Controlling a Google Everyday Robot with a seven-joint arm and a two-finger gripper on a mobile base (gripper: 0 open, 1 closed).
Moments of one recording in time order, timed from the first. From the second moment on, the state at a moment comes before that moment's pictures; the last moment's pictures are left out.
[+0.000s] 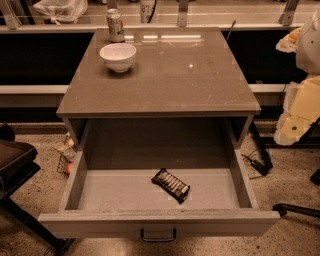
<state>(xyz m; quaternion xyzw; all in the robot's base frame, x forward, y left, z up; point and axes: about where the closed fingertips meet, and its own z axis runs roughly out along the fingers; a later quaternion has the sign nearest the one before) 0.438 -0.212 0.992 -0.60 0.78 -0.05 0.18</state>
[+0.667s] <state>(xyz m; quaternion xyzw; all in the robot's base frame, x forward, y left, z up) 0.442 -0.203 0.972 -0.60 0.78 -0.04 0.19</state>
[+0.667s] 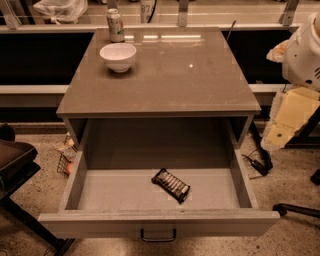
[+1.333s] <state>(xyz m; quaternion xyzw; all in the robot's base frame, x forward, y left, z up) 0.458 -0.178 0.895 -0.57 0.79 0.00 0.22</state>
